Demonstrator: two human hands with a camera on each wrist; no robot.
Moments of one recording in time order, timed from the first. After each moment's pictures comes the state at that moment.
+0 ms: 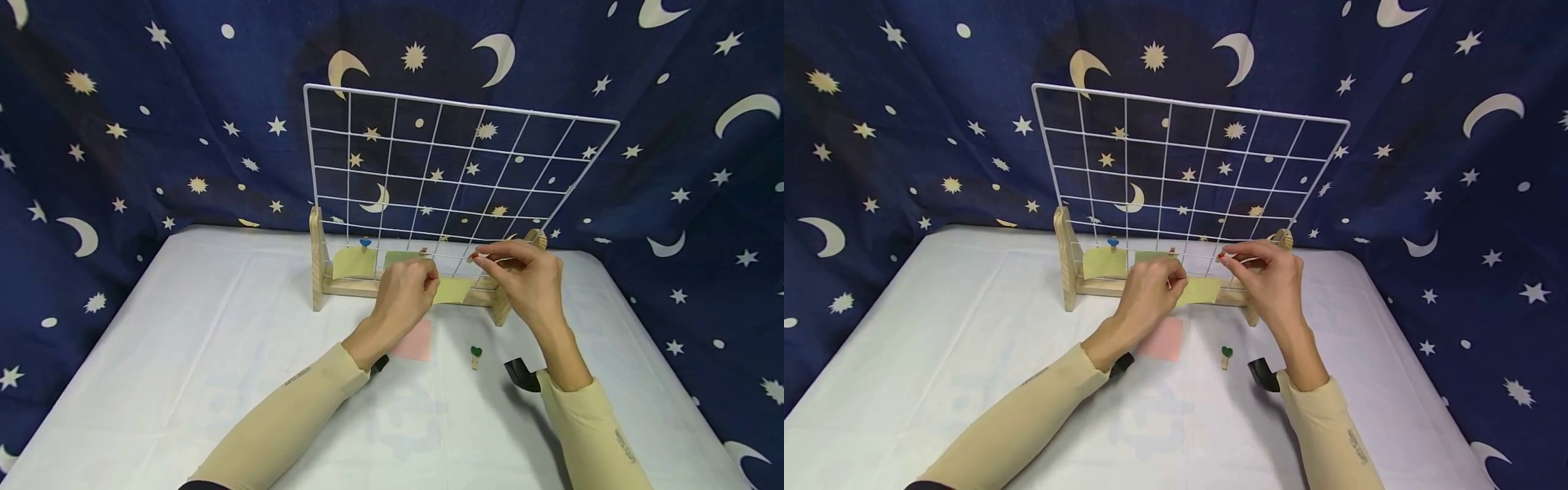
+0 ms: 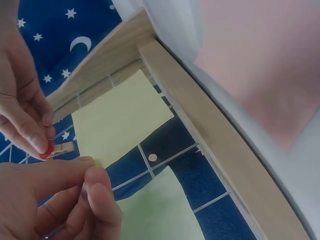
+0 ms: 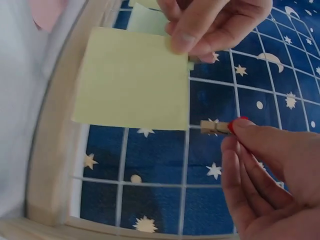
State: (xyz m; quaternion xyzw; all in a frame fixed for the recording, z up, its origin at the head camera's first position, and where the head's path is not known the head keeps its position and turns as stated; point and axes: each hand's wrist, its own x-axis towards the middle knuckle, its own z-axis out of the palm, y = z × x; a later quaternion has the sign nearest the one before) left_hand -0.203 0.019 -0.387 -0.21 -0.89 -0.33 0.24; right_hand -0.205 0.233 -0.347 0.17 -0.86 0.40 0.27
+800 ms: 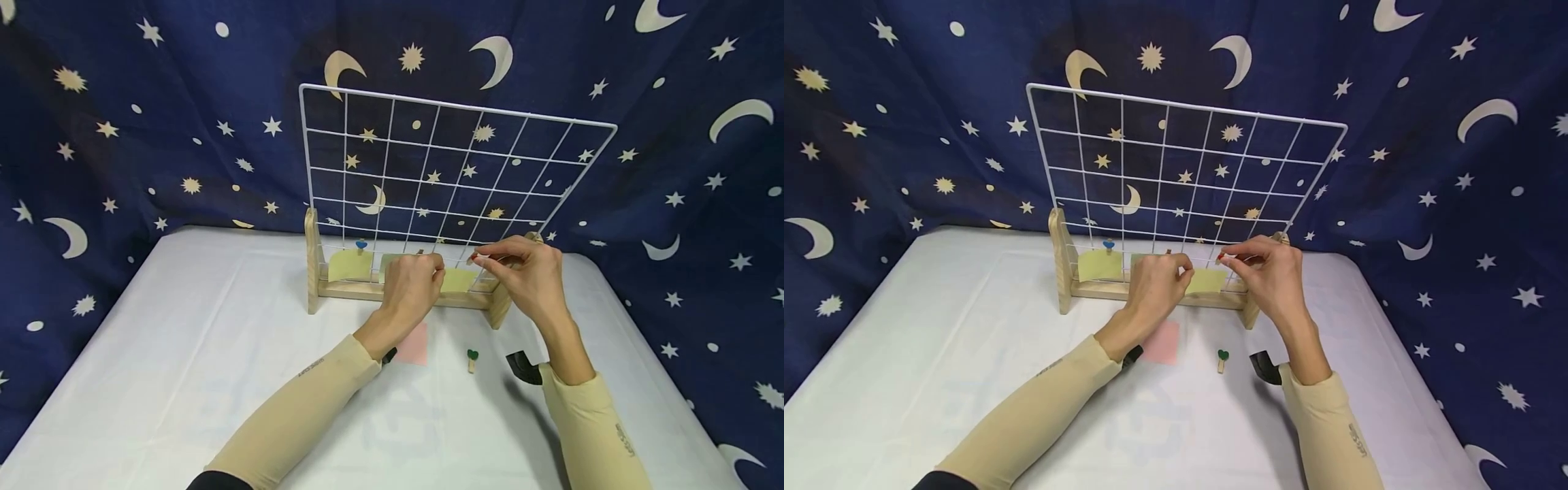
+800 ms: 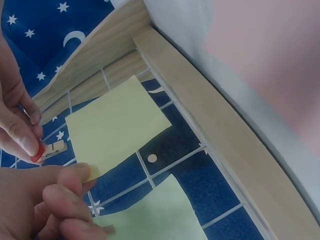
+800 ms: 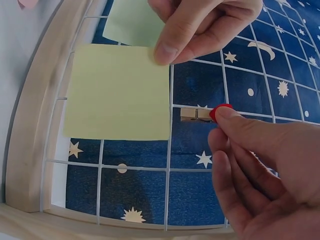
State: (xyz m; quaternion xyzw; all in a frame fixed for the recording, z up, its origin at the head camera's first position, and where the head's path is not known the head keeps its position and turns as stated) left_hand -0.222 0.037 -0.386 -0.19 -0.89 -0.28 0.29; right_hand -0.215 0.240 -0.338 0.20 -0.88 0.33 0.28
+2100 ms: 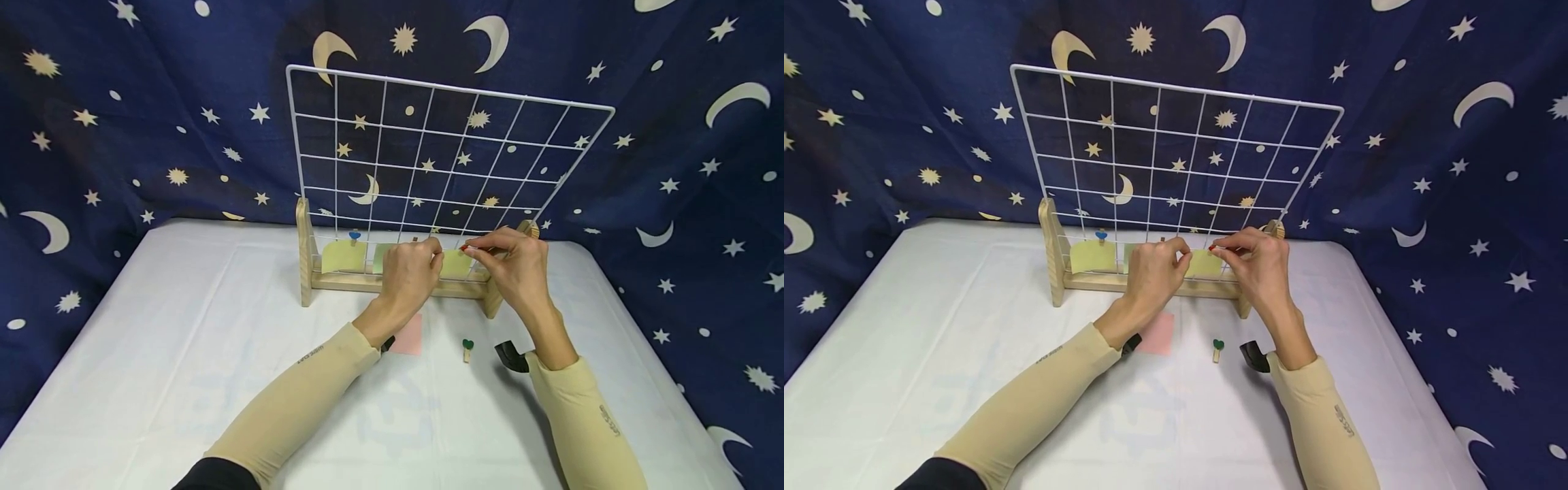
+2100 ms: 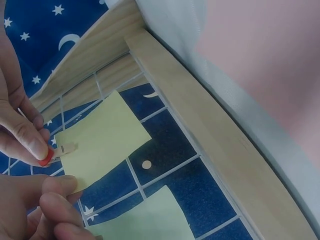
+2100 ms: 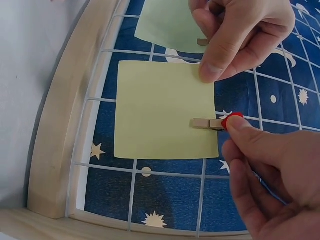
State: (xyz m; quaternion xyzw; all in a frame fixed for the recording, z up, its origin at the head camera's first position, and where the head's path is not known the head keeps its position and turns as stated) left_hand -0.231 0.044 -0.389 -0.19 -0.87 -0.31 0.33; right_hand -0.227 0.235 -0.355 0.21 -0.87 0.31 0.32
